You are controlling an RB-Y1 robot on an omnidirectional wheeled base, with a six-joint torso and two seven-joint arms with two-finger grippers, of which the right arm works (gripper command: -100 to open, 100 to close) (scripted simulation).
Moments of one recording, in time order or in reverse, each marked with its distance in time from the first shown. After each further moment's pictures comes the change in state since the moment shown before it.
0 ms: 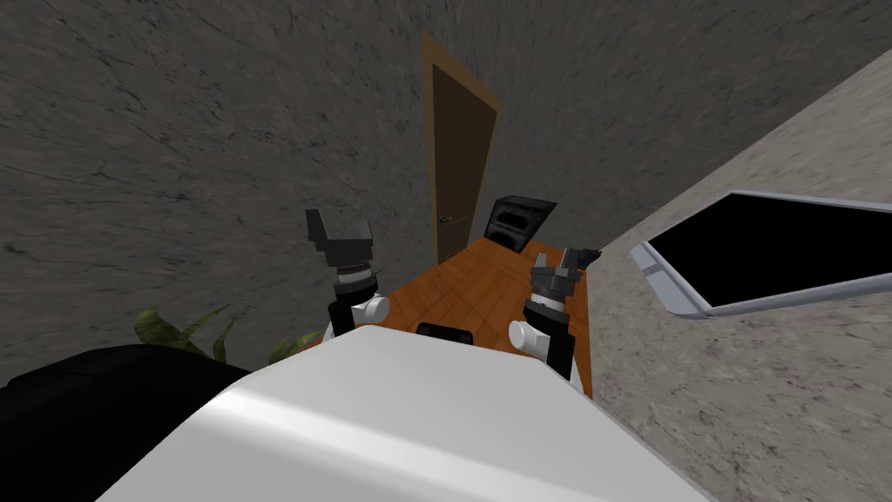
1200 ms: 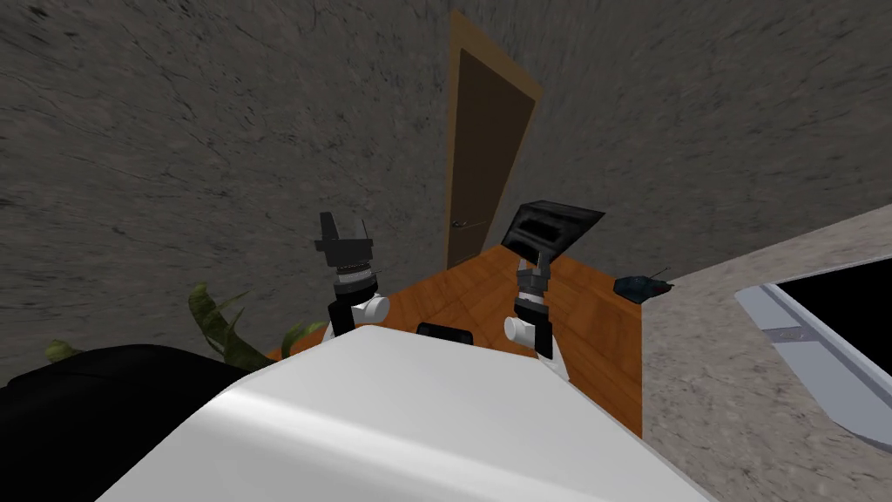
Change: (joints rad) arm -0.100 -0.084 -0.004 0.248 -0.014 -0.032 -0.008
